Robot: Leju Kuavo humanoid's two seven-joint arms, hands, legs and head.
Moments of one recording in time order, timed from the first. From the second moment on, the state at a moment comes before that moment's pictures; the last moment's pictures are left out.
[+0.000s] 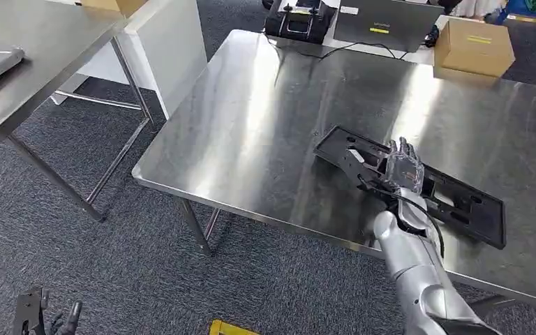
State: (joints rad) left arm 0.11 -0.35 0.84 -1.35 -0.25 -0.10 0.22; right arm -0.66 0.04 0.21 -0.66 1.43 -0.31 0.11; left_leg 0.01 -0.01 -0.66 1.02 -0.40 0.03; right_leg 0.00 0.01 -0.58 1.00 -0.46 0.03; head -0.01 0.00
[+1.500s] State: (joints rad) left arm -0.02 -0.33 0.64 -1.05 -0.09 0.09 0.06; right arm -0.18 -0.06 0.59 -1.85 1.24 -0.28 -0.03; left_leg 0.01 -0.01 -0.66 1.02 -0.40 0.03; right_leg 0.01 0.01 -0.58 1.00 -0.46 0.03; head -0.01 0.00
